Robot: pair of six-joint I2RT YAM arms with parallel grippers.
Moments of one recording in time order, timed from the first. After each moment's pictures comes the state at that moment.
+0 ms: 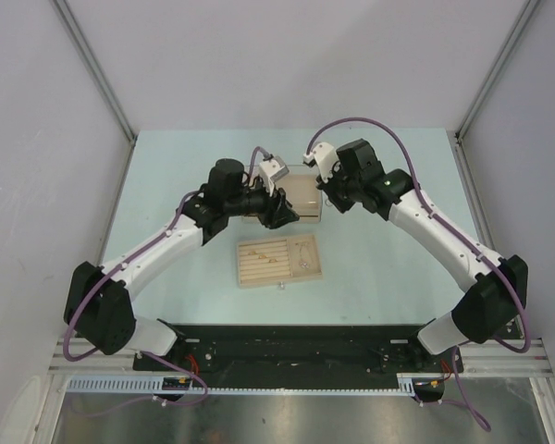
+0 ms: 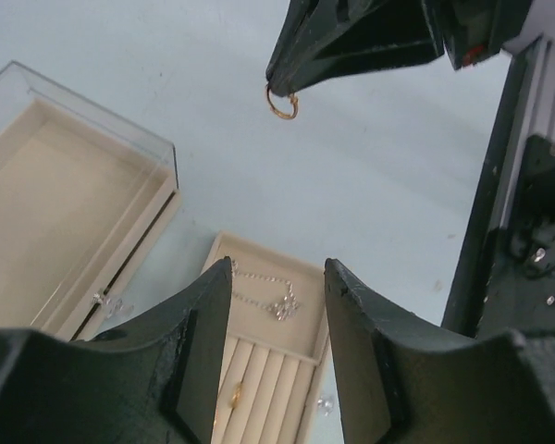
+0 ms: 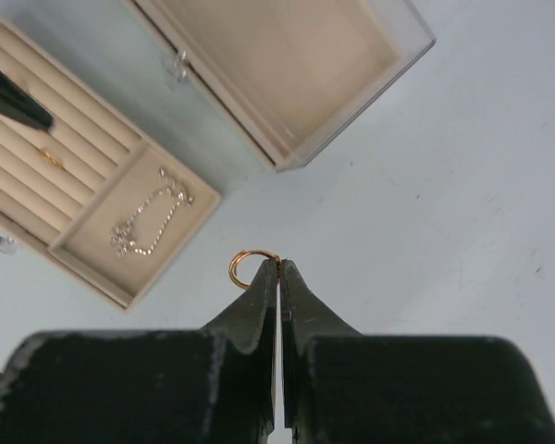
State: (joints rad) left arm -0.56 1.40 1.07 -0.13 0.61 0.06; right arm 0.57 1.50 1.40 -0.68 -0.04 -0.32
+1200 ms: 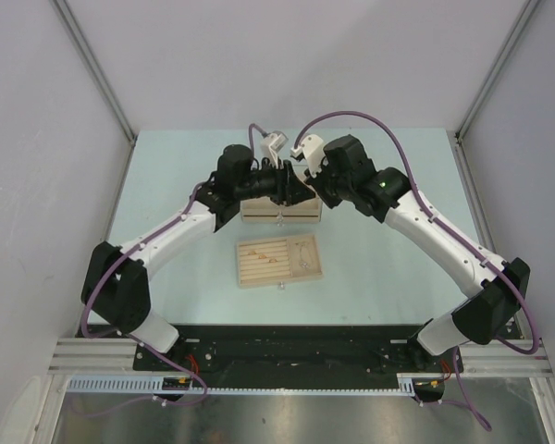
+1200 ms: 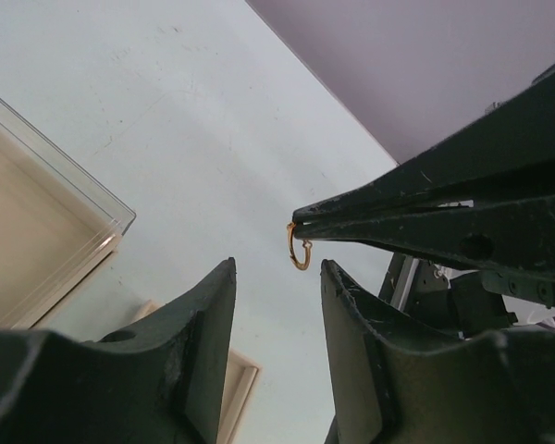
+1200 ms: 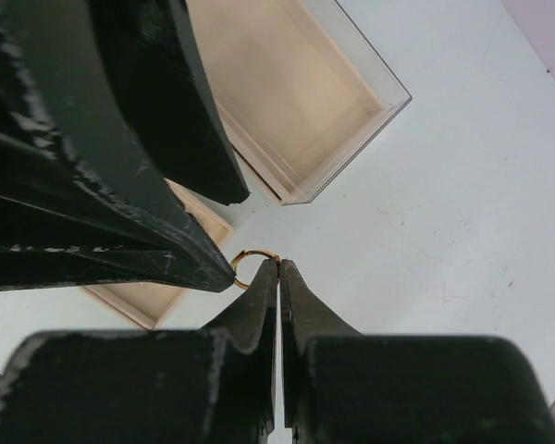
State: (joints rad) left arm -0.56 1.54 1.18 0.09 0.59 -0.45; right arm 0.70 1.50 1.55 -0.71 0.07 -0.26
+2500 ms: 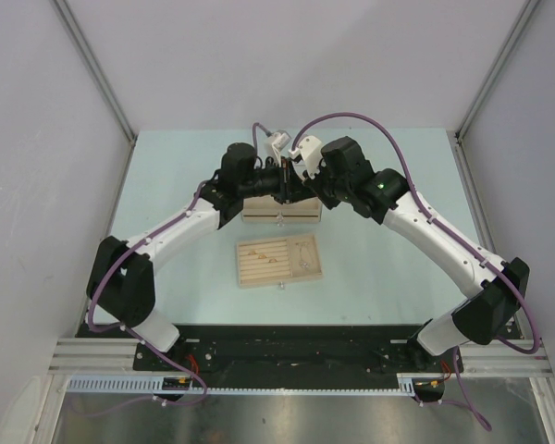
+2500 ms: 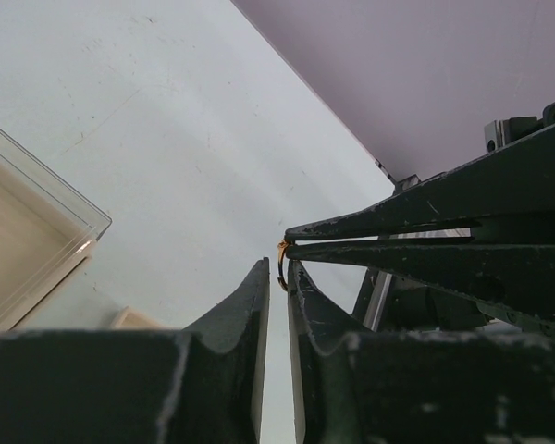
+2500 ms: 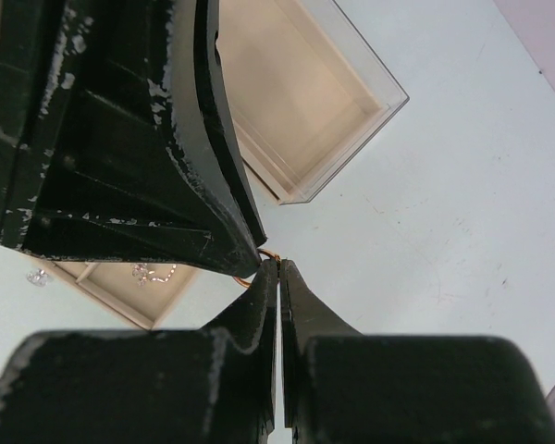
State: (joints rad) left arm -0.56 1.59 1.21 0.11 0.64 -0.49; right arm 0.72 1.50 1.55 -0.71 0.10 -0.26
